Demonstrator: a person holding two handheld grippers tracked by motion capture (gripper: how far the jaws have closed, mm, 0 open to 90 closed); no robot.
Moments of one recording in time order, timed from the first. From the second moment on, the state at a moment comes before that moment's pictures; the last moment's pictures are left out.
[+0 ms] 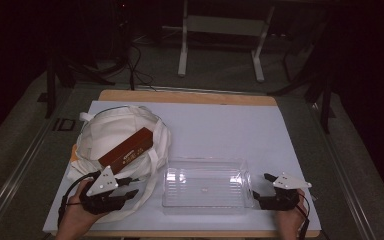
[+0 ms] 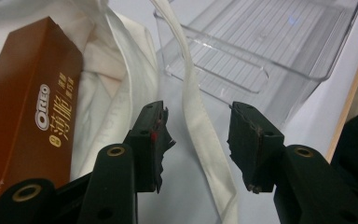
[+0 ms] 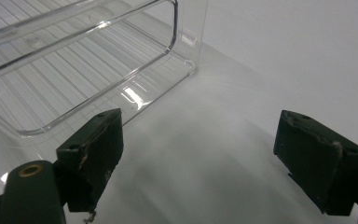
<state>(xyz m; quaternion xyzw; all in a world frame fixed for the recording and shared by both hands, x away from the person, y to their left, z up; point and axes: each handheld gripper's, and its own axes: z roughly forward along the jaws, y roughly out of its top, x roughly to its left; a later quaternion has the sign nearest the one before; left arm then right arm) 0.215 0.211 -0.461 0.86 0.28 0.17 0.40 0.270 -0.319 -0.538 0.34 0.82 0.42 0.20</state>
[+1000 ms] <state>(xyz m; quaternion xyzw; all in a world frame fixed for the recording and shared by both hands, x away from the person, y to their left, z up) 0.246 0.236 -0.451 0.85 0.32 0.18 0.38 0.270 -0.319 -0.538 0.34 0.82 0.42 0.20</state>
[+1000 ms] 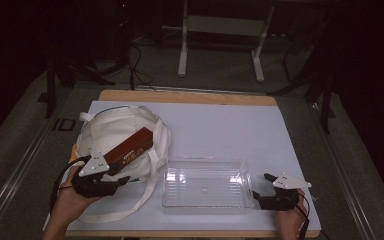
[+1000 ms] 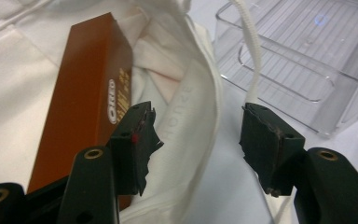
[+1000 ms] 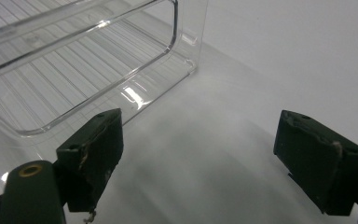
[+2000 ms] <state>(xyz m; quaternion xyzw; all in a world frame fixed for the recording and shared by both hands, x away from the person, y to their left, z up) 0.276 0.249 -0.458 0.85 0.36 0.19 0.33 0.270 -0.319 -0.538 0.34 0.82 0.42 0.20</state>
